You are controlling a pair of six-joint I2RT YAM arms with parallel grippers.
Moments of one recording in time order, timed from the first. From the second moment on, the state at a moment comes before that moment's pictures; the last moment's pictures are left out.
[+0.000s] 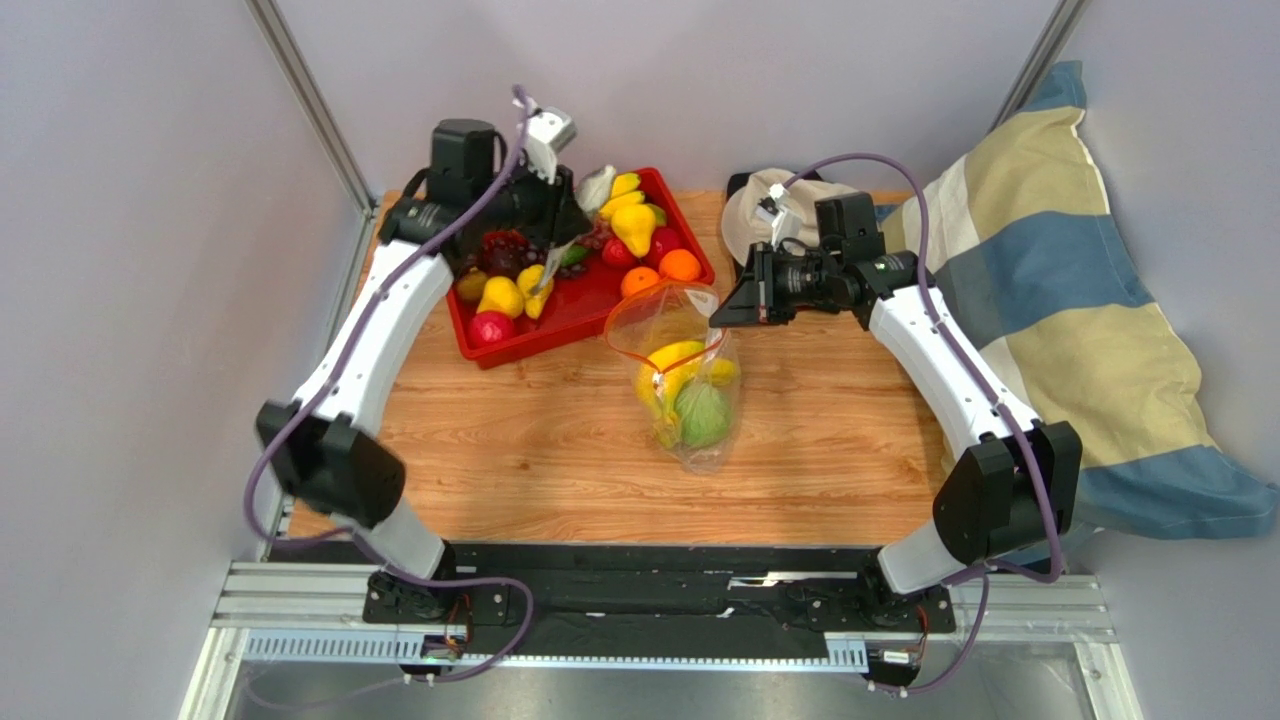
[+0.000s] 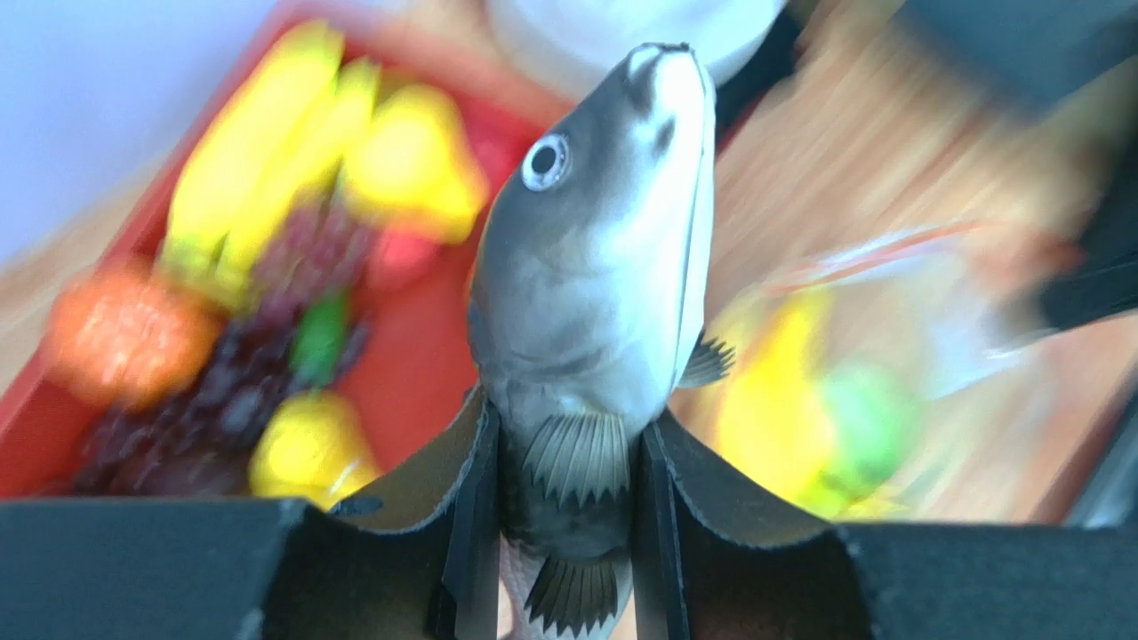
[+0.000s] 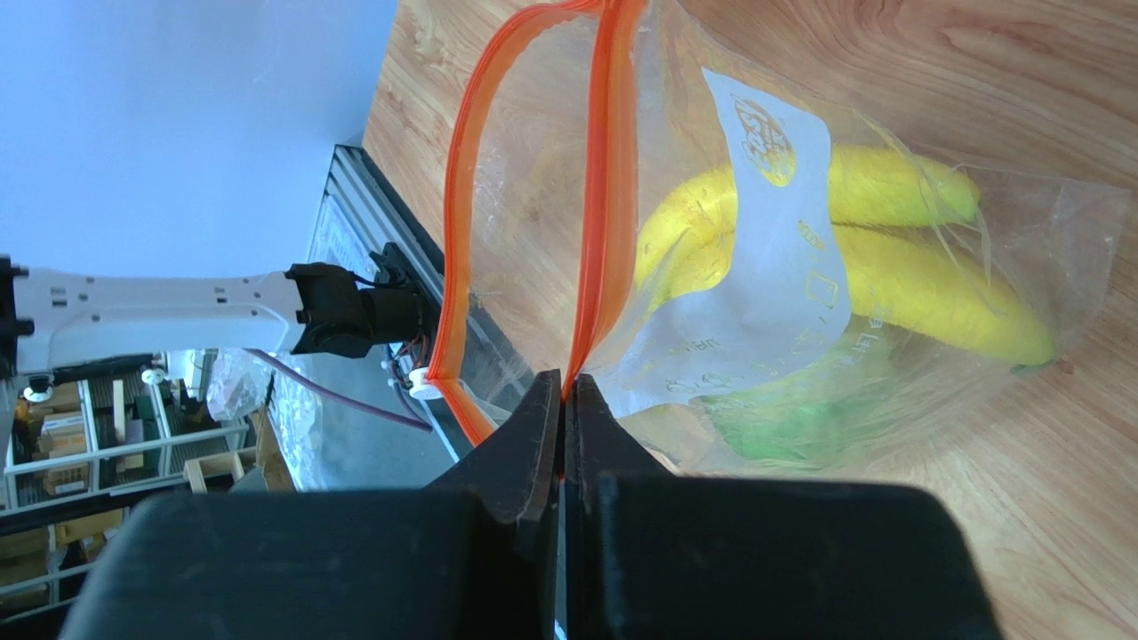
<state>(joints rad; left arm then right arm) -0.29 1.70 1.81 -0.68 0.48 0.19 0.27 1.52 1.40 -0.65 -0.82 0.33</state>
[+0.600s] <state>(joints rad) -0.68 1.41 1.01 0.39 0.35 -0.26 0.28 1.52 1.34 -0.56 -0.85 0.43</state>
